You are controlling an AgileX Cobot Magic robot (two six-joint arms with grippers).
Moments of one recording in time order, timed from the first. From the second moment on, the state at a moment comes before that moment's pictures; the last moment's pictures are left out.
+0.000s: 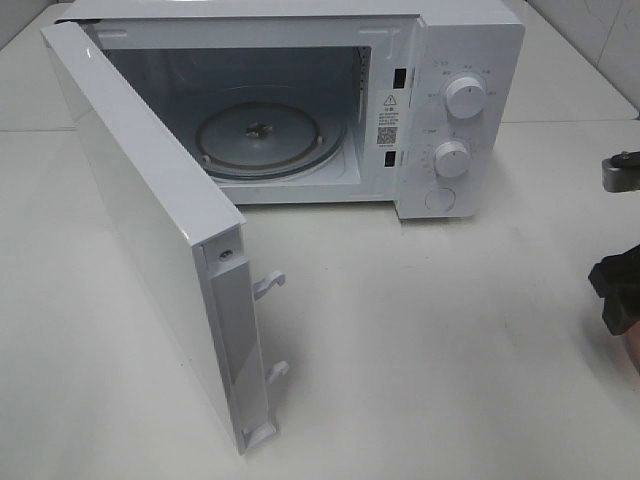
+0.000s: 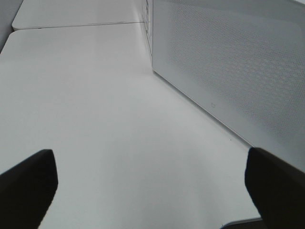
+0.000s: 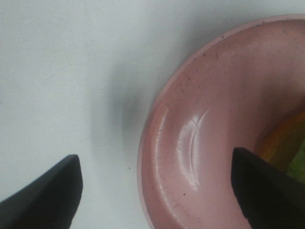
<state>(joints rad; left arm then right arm) 0.02 -0.01 -0.52 -0.17 1.08 0.15 0.01 1.58 -0.76 -0.20 0.64 0.12</state>
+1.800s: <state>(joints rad) 0.02 -0.01 -0.52 -0.17 1.08 0.15 0.02 1.79 -0.77 -0.23 0.60 0.20</state>
